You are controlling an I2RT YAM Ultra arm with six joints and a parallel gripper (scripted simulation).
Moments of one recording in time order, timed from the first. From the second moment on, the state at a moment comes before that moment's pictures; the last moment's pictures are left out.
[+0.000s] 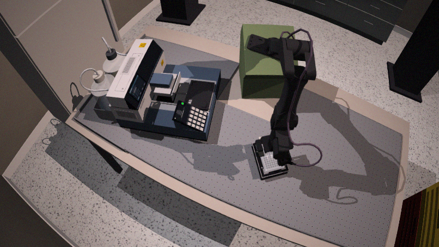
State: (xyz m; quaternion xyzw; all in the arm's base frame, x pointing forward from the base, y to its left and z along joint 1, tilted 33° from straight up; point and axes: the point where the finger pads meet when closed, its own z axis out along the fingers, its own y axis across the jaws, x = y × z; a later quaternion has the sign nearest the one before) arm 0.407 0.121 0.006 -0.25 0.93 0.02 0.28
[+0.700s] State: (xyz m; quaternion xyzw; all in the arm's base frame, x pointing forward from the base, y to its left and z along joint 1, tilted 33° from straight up) arm 0.415 0.123 -0.005 -0.25 0.93 0.02 0.28
